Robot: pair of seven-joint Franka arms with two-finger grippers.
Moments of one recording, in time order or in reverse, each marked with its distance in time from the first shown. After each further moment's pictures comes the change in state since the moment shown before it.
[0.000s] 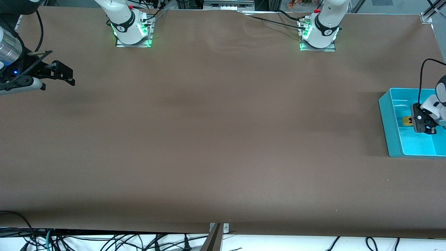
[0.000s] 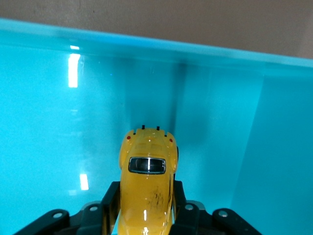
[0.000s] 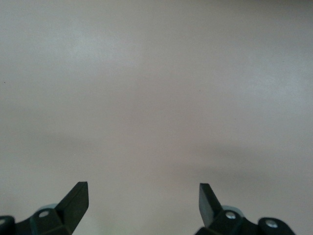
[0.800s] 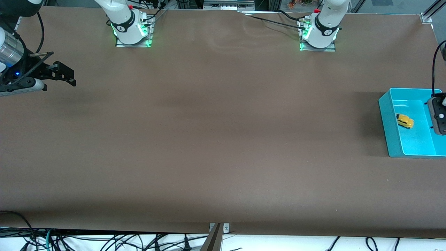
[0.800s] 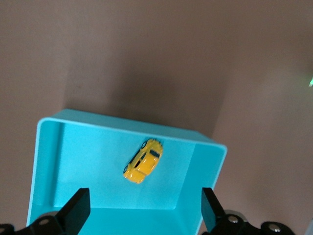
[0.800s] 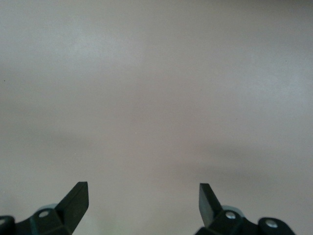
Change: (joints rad) left arm -0.009 -0.139 -0.275 0.301 -0.179 -0.596 -0.181; right arm 0.001 0.008 0.001 0.000 0.001 -0.001 -0.003
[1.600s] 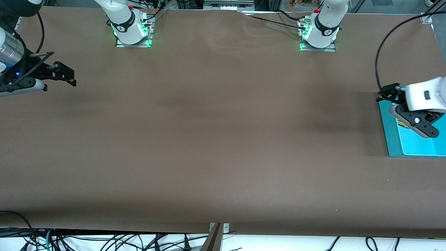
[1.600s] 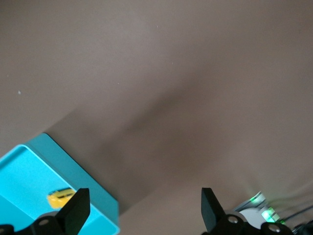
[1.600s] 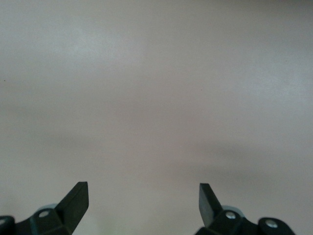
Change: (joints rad) left arm -0.184 -0.100 -0.169 0.092 -0.182 -0.169 -1.022; right arm 0.000 0.001 0.000 0.000 0.000 0.000 0.000
